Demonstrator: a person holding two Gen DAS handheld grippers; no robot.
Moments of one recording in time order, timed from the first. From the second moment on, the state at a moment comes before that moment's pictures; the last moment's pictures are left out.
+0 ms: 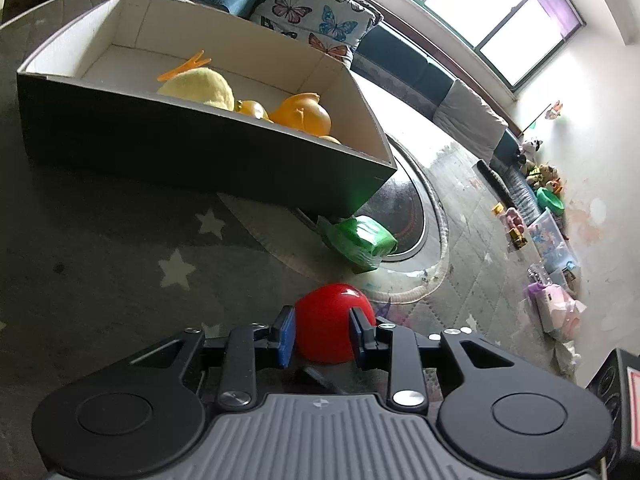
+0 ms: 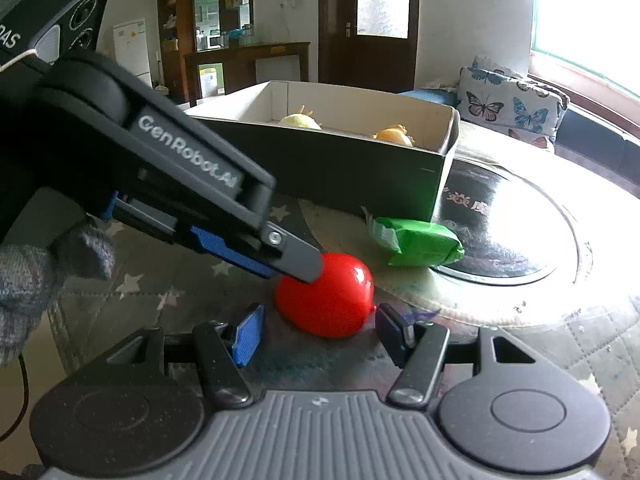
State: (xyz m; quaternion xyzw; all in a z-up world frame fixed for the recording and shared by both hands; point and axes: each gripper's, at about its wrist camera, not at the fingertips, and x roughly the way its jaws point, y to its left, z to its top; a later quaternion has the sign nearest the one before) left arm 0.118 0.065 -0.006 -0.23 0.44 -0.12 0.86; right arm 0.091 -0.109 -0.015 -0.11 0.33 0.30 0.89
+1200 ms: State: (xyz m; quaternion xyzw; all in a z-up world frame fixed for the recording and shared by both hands) left arm 0.124 0.065 0.012 -0.23 0.43 -0.12 0.86; right arm 0.087 -0.093 -0.001 -0.12 0.30 0.29 0.90
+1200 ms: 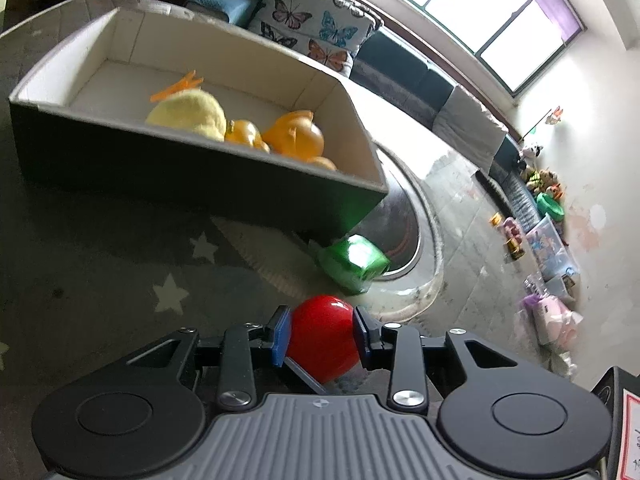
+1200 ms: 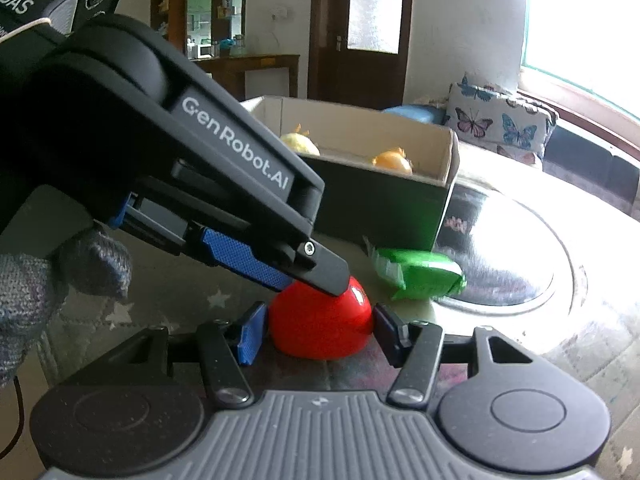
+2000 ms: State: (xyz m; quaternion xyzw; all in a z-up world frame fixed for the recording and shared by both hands) left arm 0.215 0.110 0.066 -0.24 0.36 -0.08 0.90; right arm 0.207 -0.047 0.047 -0.11 0.26 0.33 0.90
